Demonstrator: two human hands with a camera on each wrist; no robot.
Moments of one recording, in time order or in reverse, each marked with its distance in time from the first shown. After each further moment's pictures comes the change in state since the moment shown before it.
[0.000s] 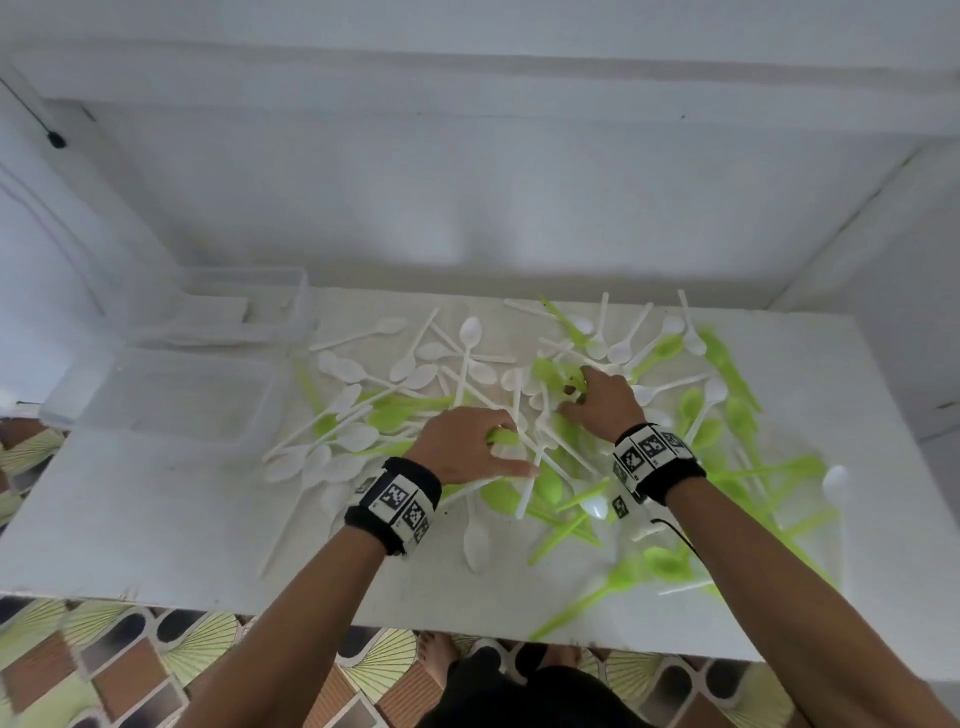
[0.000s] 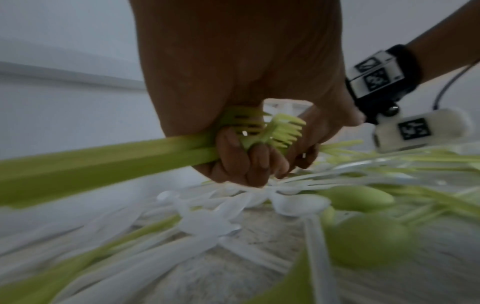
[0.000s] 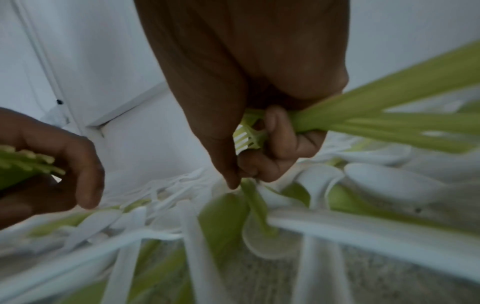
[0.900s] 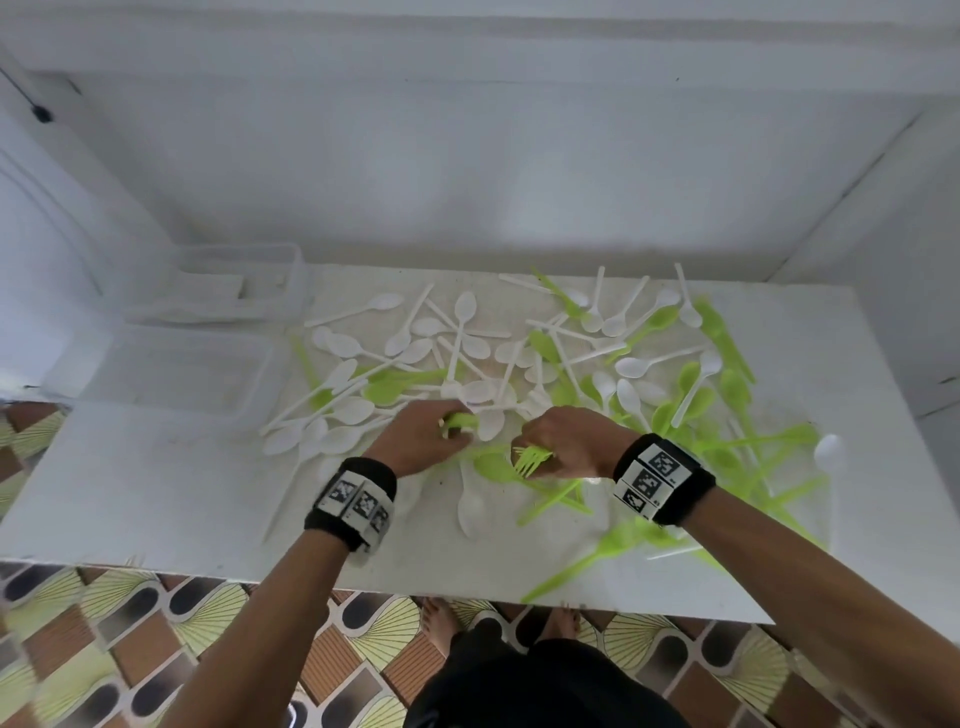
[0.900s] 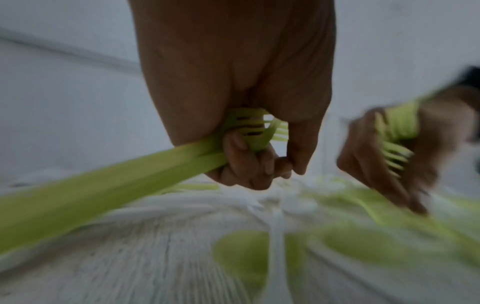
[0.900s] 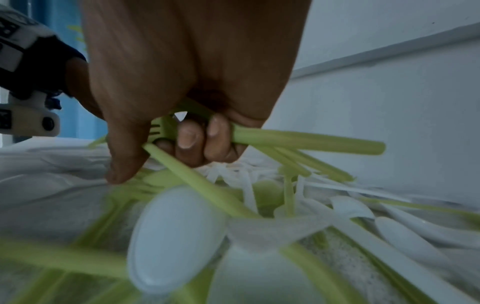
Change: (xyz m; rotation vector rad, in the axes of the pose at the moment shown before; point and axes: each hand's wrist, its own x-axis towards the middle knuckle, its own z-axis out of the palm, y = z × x) left_hand -0.031 -0.034 0.008 -0.136 0.079 -0.046; right_hand -0.067 -0.013 0.012 -0.316 -0.375 -0.762
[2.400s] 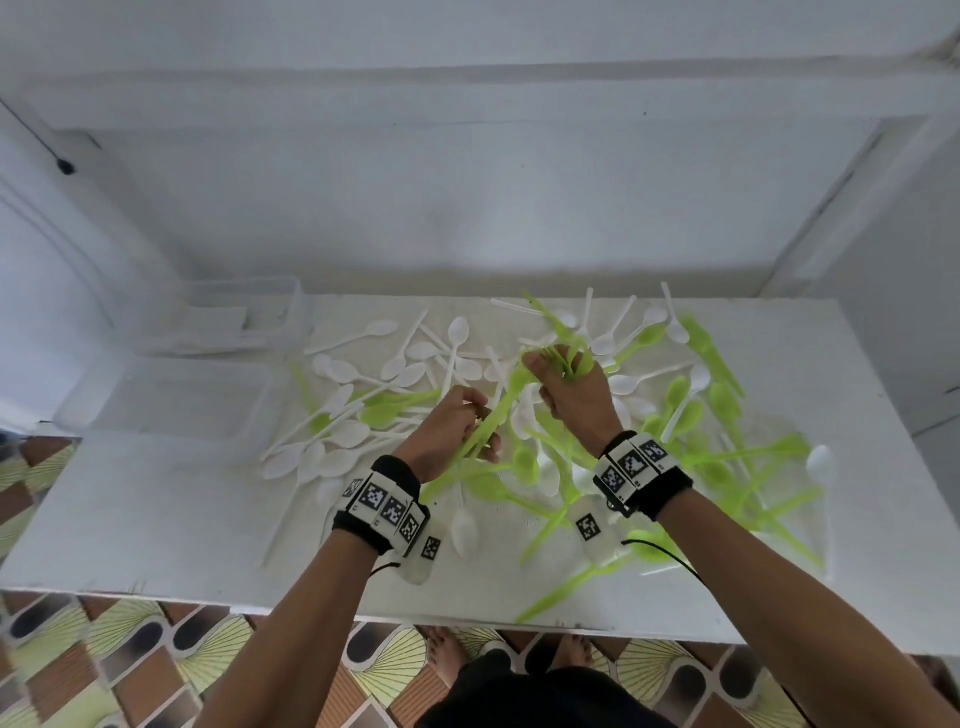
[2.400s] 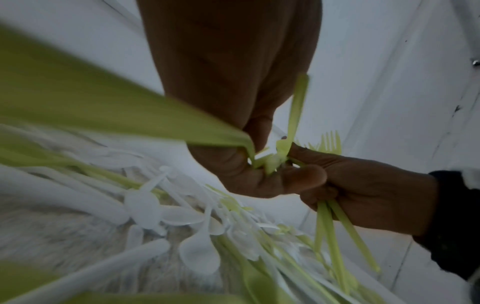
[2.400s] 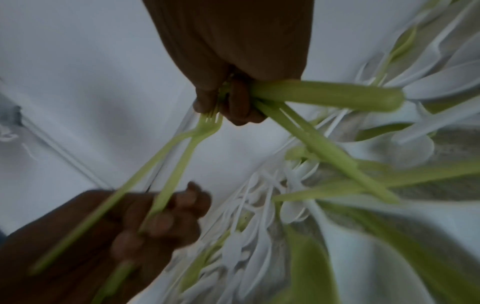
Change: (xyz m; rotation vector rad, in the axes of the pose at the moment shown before) left_hand 0.014 0.073 -0.005 -0.984 -0.009 -0.357; right_hand 0.014 -0.002 -0.033 1.183 0.911 0.443
